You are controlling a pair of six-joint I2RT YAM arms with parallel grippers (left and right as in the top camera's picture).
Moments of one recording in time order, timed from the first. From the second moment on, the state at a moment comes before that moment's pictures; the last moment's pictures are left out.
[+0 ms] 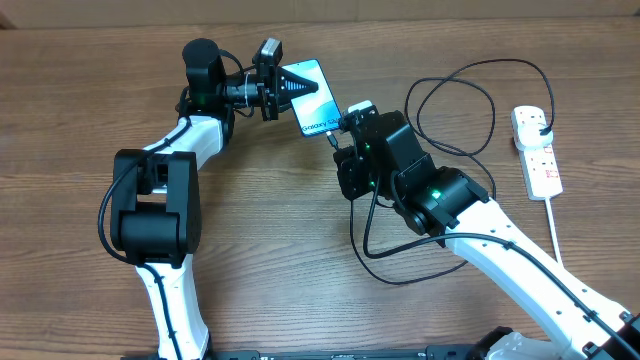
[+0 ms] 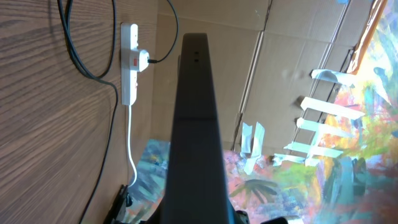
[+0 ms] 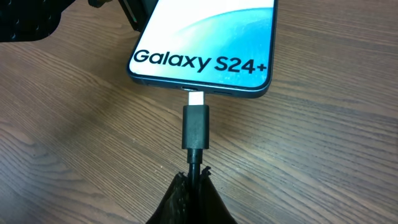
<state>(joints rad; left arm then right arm) -0.09 2.20 1.41 0.71 1.46 -1.62 0.63 1.43 1.13 -0.46 -0.06 0.24</state>
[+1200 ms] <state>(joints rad) -0.09 2.20 1.41 0.71 1.44 -1.65 0.63 1.43 1.13 -0.46 -0.06 0.23</state>
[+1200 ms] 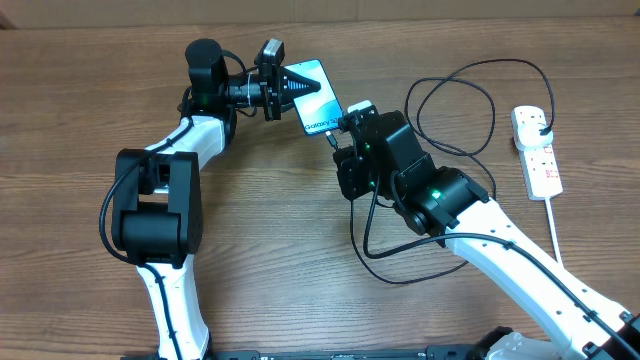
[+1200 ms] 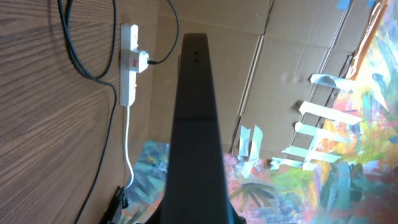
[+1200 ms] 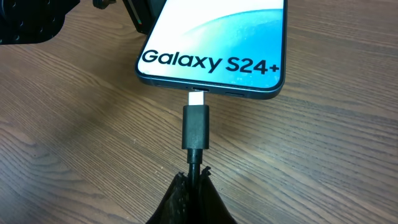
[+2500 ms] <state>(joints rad) -0.09 2.20 1.41 0.86 1.45 -1.64 0.63 1.45 1.13 -0.41 -0.07 0.23</state>
